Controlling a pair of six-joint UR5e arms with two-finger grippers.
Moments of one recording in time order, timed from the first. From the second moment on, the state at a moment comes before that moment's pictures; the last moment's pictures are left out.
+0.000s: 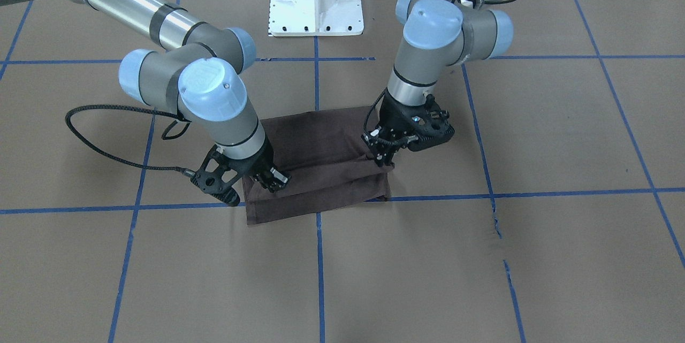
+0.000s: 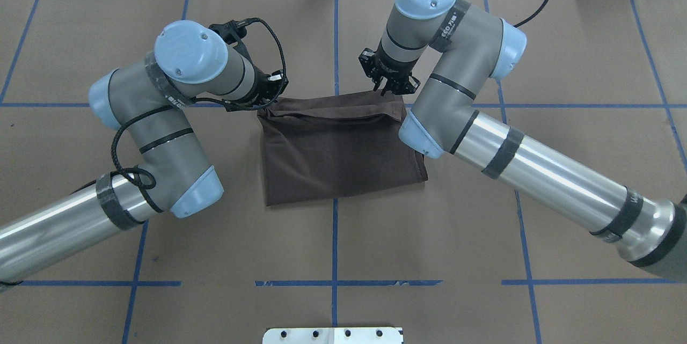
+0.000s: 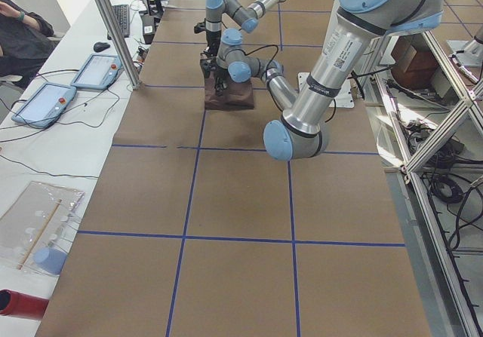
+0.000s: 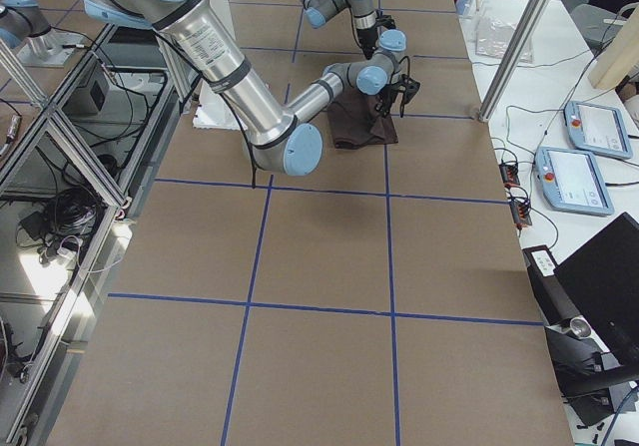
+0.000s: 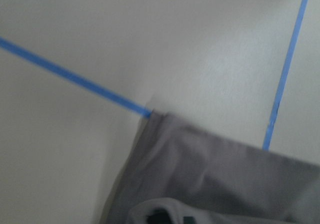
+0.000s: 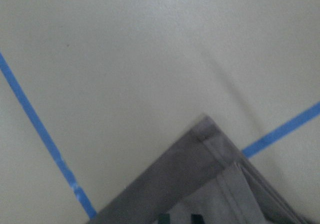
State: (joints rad) left arm -0.70 -2.25 -1.49 -1.93 -1.80 -1.50; right arm 0.76 -0.71 1.23 -1.36 2.05 1.60
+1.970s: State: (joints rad) left arm -1.43 -1.64 -1.61 -1.95 -2.17 0.04; right arm 1.56 -1.56 1.52 -1.37 2.40 0.14
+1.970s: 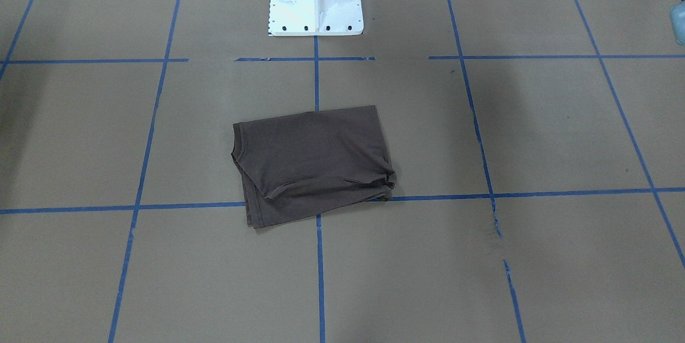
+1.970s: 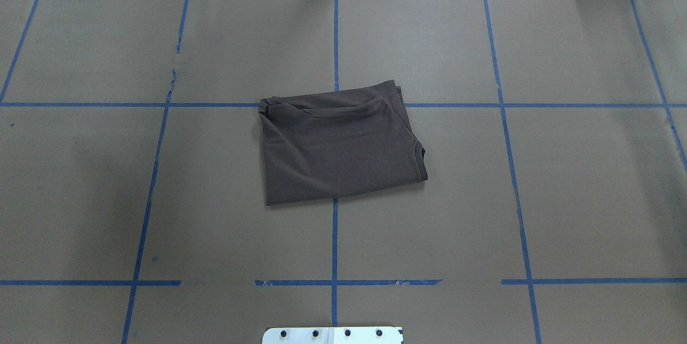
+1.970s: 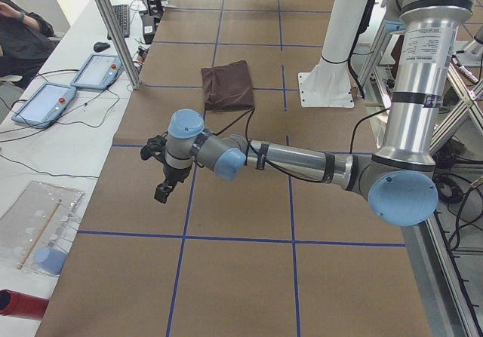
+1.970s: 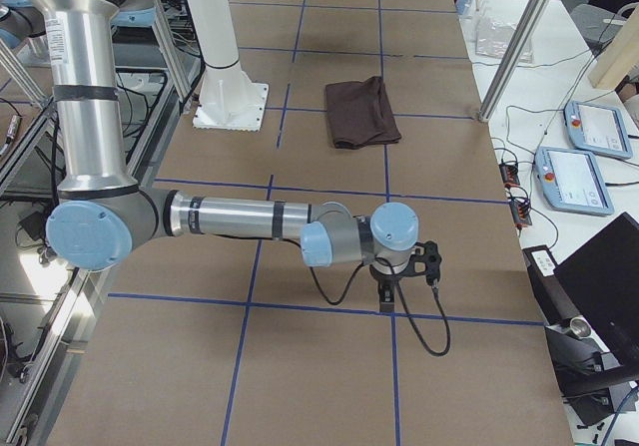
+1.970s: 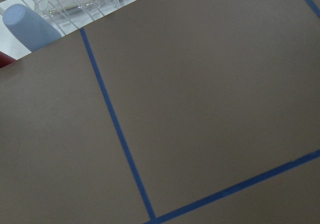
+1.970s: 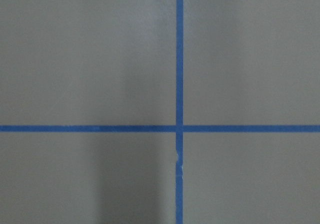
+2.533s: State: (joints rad) left arm -1.44 -1.57 -1.64 -1.76 -2.21 0.08; right arm 1.57 -1.63 1.64 -1.43 2.40 0.14
